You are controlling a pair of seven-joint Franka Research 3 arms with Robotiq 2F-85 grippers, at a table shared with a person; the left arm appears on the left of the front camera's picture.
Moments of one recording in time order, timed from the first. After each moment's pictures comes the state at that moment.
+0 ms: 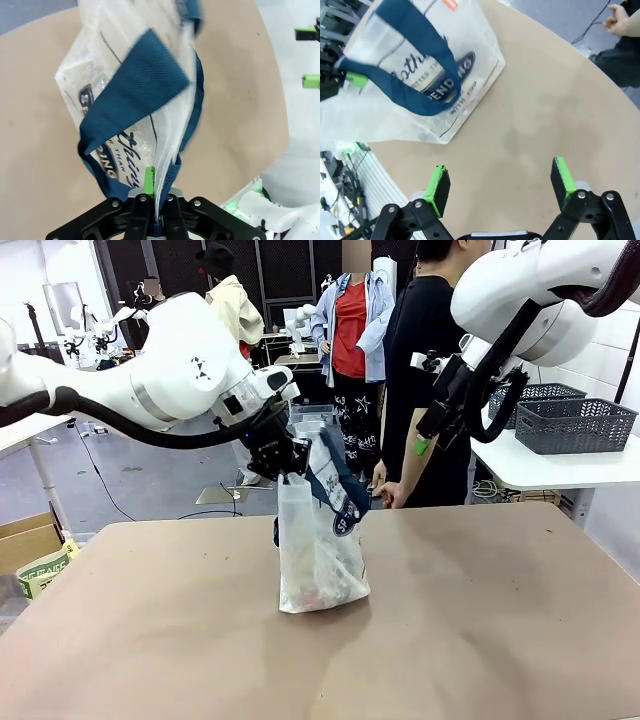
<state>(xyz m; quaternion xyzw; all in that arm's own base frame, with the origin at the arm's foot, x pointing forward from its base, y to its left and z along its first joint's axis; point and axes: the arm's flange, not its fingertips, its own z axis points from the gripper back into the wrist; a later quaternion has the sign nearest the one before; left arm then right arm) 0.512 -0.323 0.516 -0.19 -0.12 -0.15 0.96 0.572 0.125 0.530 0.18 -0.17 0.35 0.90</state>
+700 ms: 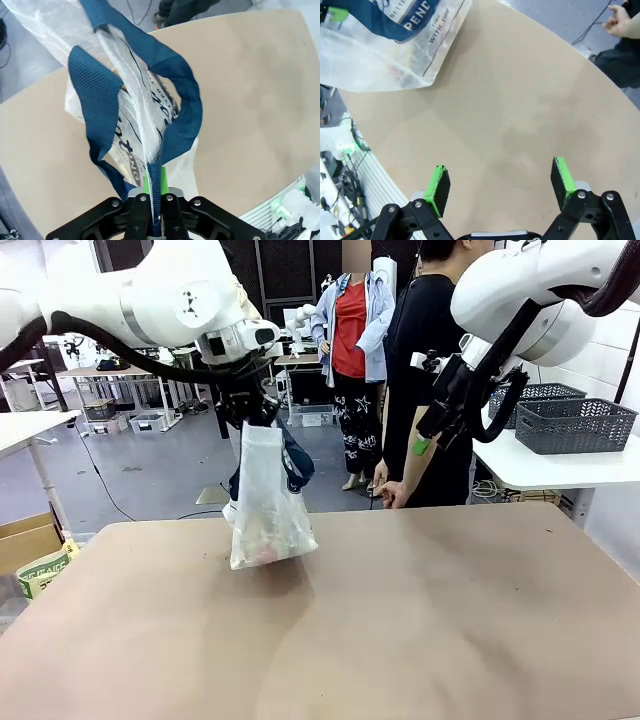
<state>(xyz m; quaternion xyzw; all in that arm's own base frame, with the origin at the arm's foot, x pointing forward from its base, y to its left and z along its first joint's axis) 0.571 -0.292 0.590 -0.05 -0.13 -0.19 0.97 0.572 0.125 0.531 0.18 -0.17 0.35 0.90</state>
